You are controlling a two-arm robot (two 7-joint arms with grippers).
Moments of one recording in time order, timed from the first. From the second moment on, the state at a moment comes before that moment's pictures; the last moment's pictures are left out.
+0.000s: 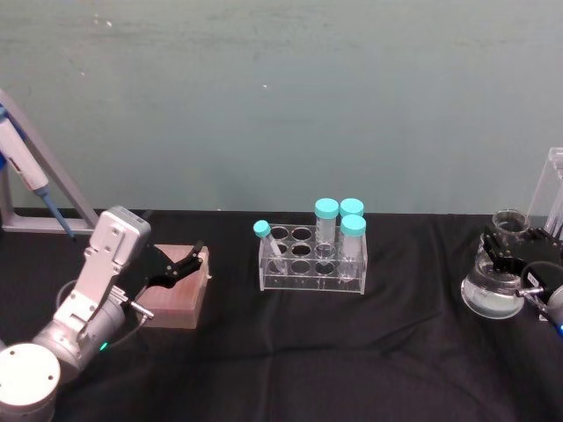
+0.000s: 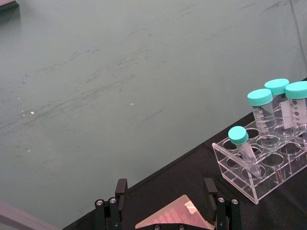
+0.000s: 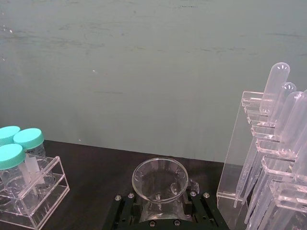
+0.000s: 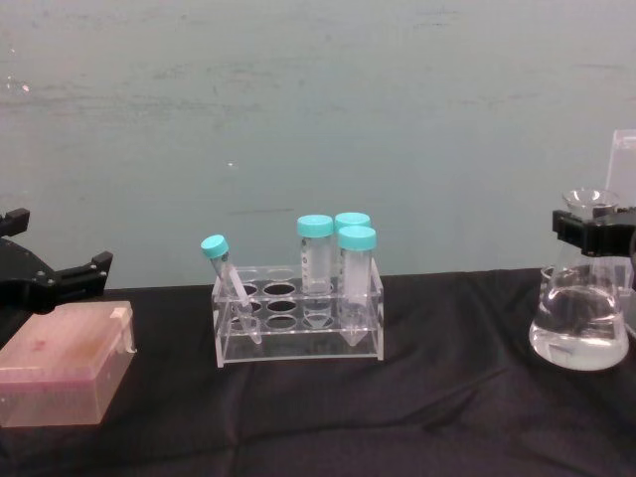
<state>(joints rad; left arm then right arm) -0.20 0.60 0.45 -1.41 -0.25 -0.12 0.03 0.28 0.21 -0.11 -1.33 0.18 0.12 0.17</state>
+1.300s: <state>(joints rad) -0.20 0.60 0.45 -1.41 -0.25 -0.12 0.03 0.28 0.21 -0.12 -1.33 0.18 0.13 0.16</state>
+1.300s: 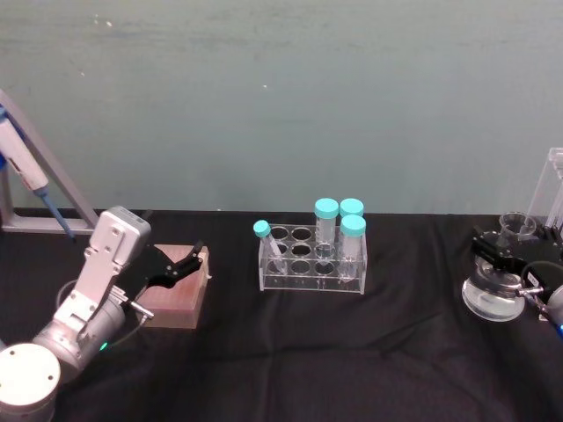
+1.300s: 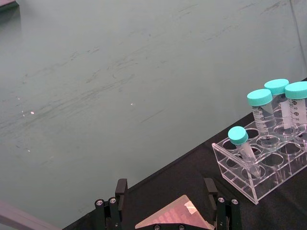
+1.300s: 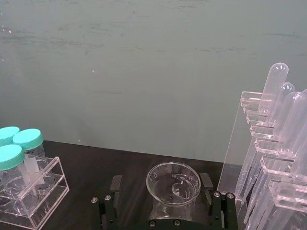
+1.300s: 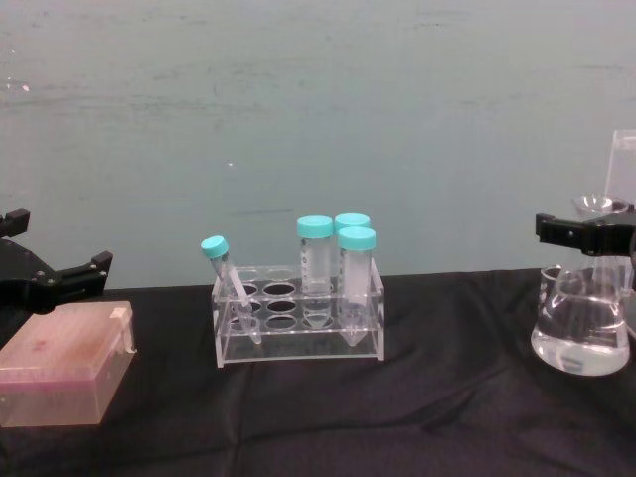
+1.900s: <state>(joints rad) -0.20 0.60 0.45 -1.41 -0.25 -0.12 0.03 0.28 0.21 -0.12 -1.33 0.18 0.13 0.16</state>
